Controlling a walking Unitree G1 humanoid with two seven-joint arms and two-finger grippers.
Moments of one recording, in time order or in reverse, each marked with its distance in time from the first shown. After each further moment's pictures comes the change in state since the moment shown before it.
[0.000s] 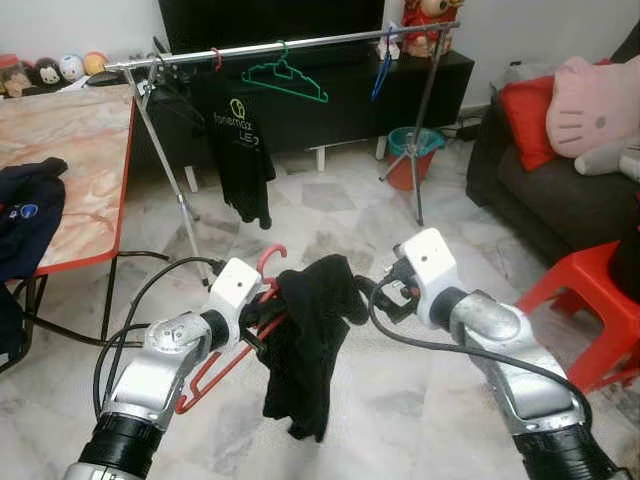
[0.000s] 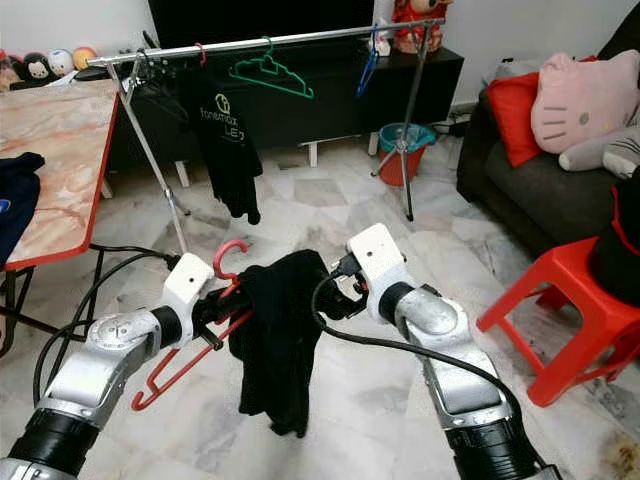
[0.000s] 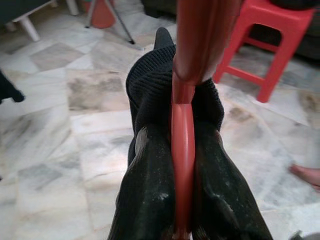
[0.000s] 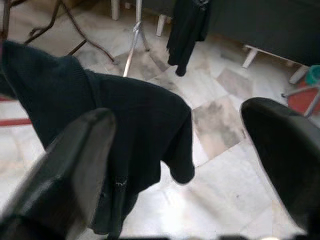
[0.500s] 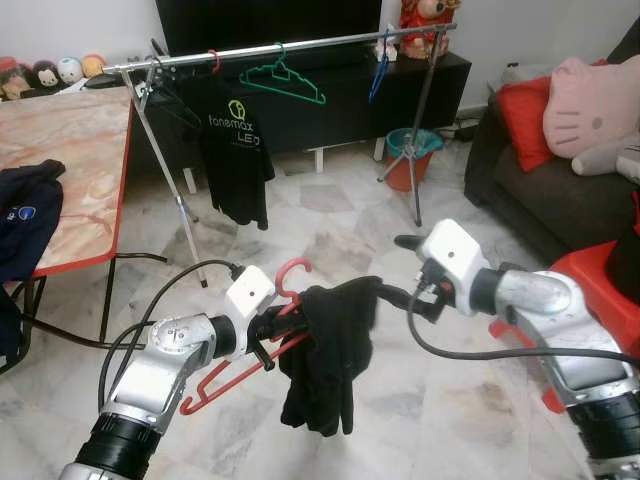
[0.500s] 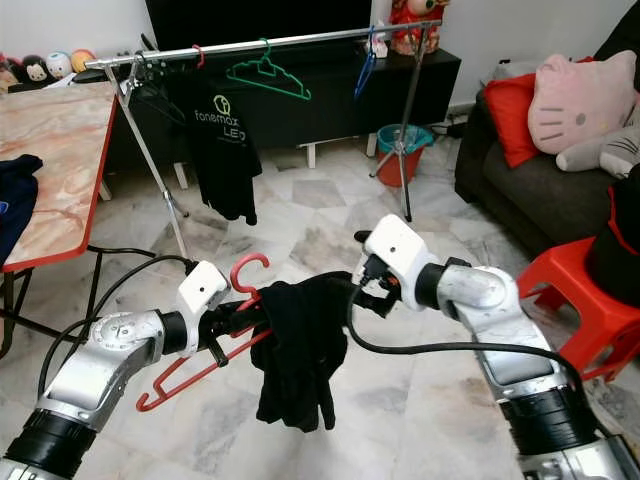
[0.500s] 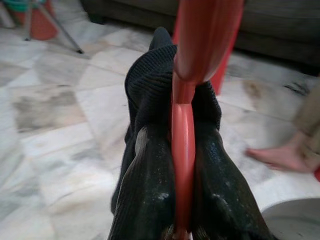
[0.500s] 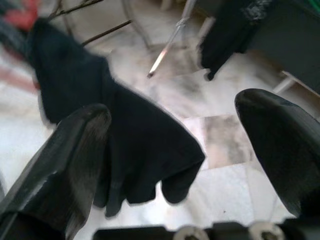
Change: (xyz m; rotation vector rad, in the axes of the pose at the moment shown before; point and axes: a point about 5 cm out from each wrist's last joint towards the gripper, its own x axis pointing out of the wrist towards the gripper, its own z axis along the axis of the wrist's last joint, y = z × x) left arm -0.004 -0.017 0.009 0.031 -0.018 -0.255; right arm -0.023 -0.037 0.004 -0.208 -0.007 0.322
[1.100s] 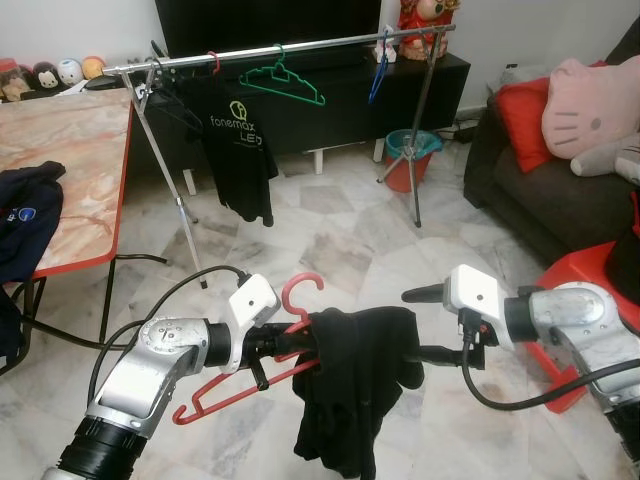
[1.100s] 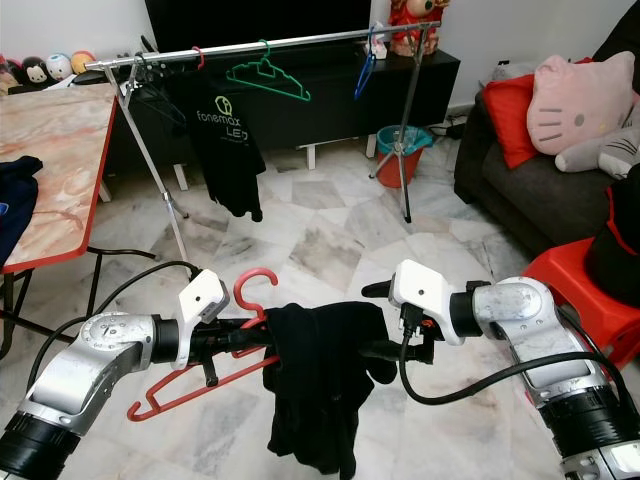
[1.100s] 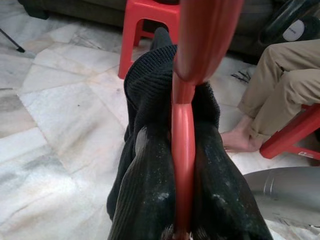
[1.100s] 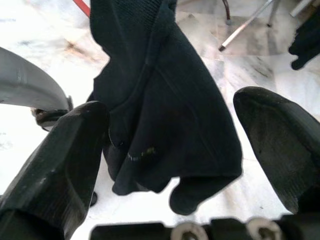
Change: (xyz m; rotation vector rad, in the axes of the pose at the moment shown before) left arm -0.007 -0.015 0.004 -0.017 0.021 -0.188; right arm -0.012 0.009 -0.031 -0.014 0.058 0.314
